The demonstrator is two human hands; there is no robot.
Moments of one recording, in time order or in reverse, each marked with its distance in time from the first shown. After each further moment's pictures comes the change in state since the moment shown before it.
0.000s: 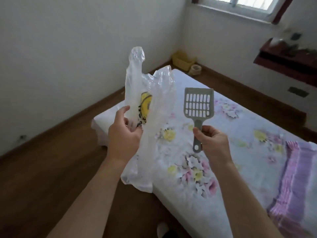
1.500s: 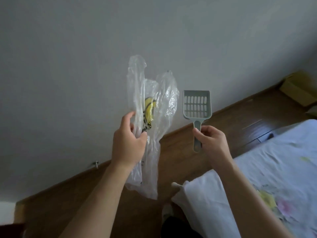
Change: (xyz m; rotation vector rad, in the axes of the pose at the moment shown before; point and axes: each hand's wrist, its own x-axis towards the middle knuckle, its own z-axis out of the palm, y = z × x) left_hand 0.682 -0.351 -0.349 0.305 0.291 -0.164; right_hand 0.409 -0.104 0.833 -0.113 -0.406 -0.016
